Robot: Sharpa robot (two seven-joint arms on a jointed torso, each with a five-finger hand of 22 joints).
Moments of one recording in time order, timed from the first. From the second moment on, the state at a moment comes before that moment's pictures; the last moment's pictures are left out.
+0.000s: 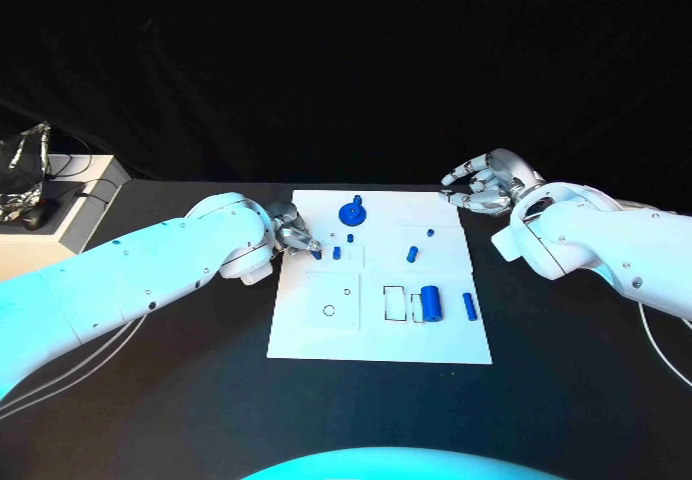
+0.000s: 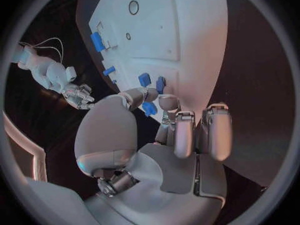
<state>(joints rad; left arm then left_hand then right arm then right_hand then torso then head) 1.14 -0.65 0.13 1.33 -1.14 0.00 -0.56 1.06 -0.25 0.75 0.08 0.58 0.93 0.08 0.67 0.68 1.29 -0.03 1.08 0.77 1.47 -0.07 1.57 1.31 0.05 1.44 0.04 1.49 1.31 1.30 -0.87 -0.08 1.48 -0.88 -0.56 -0.14 1.44 -0.21 0.32 0.27 0.37 0.90 0.17 0.18 0.41 1.47 0.09 1.54 1.31 1.47 0.01 1.56 1.31 0.00 1.47 0.12 1.56 1.31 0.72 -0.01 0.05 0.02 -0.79</state>
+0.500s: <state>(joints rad) 1.15 -0.65 0.13 1.33 -1.13 0.02 -0.55 1.09 -0.25 0.69 0.02 0.56 0.95 0.04 0.68 0.69 1.30 -0.04 1.08 0.79 1.47 -0.08 1.57 1.31 0.05 1.44 0.03 1.49 1.31 1.30 -0.87 -0.08 1.48 -0.88 -0.55 -0.14 1.44 -0.21 0.32 0.27 0.37 0.90 0.17 0.19 0.41 1.47 0.09 1.54 1.31 1.47 0.01 1.56 1.31 0.00 1.47 0.12 1.56 1.31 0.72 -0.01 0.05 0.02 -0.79</state>
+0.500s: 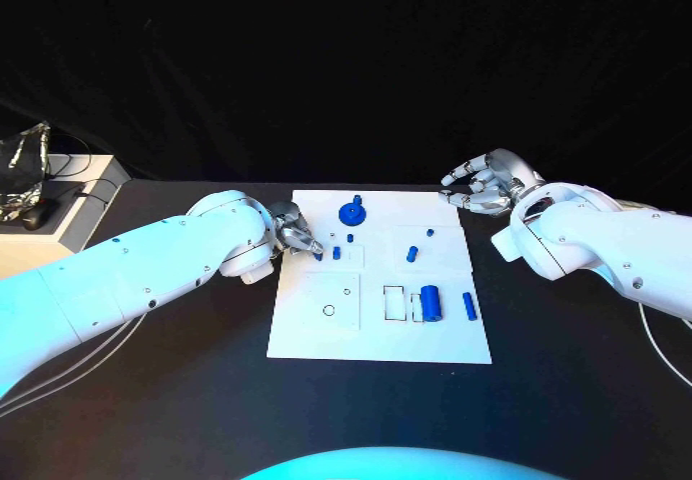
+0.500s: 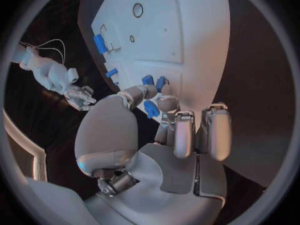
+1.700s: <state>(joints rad) 1.13 -0.68 0.12 1.36 -1.09 -0.06 -0.52 1.11 -0.26 0.69 0.02 0.57 0.96 0.05 0.66 0.69 1.32 -0.03 1.08 0.82 1.47 -0.08 1.57 1.31 0.05 1.45 0.02 1.49 1.31 1.30 -0.87 -0.08 1.49 -0.88 -0.56 -0.14 1.44 -0.21 0.32 0.27 0.37 0.90 0.17 0.19 0.41 1.47 0.09 1.54 1.31 1.47 0.01 1.56 1.31 0.00 1.47 0.12 1.56 1.31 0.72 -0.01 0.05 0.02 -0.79</state>
